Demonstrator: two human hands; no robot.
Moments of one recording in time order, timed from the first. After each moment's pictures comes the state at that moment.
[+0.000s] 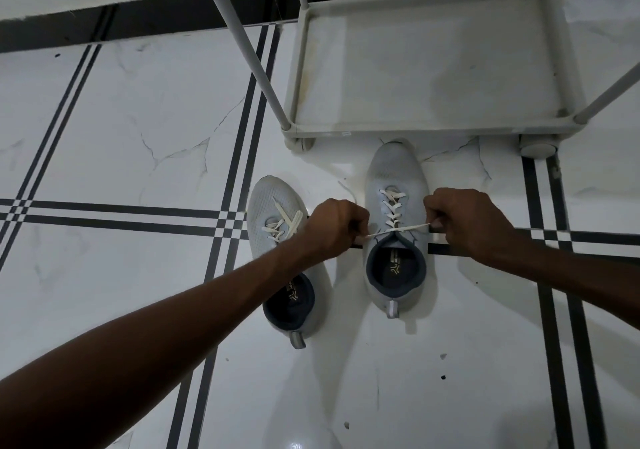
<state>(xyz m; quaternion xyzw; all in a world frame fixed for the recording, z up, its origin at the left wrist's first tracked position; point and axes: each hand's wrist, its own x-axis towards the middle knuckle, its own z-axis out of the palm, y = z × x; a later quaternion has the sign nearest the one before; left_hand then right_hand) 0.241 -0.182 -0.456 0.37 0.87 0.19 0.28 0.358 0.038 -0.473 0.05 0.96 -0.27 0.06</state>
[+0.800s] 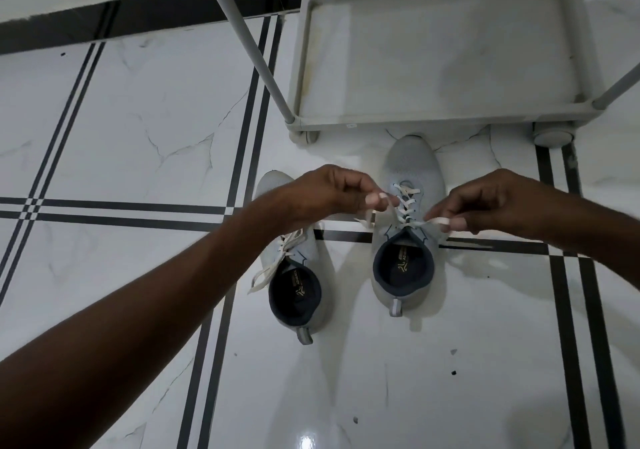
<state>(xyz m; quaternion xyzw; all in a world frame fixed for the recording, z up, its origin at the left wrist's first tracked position) 0.211 -0.191 -0.405 0.23 0.62 0.49 0.57 0.366 0.056 -0.406 0.05 0.77 -0.59 0.22</state>
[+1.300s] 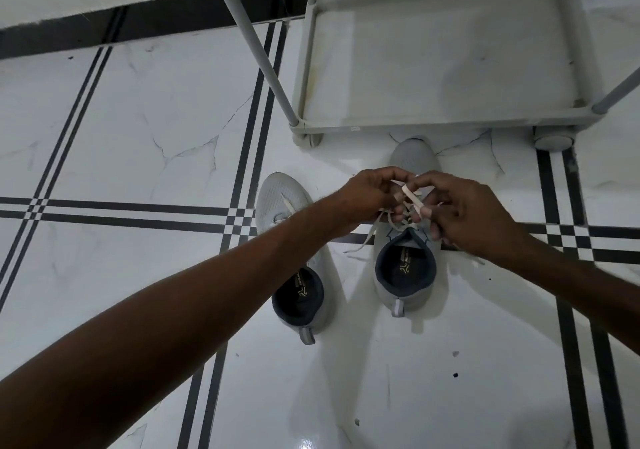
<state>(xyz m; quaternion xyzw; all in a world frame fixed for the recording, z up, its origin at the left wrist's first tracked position) 0.233 -0.144 -0.447 0.12 0.67 0.53 0.51 0.358 0.003 -0.434 0.15 0.82 -0.55 0.03</state>
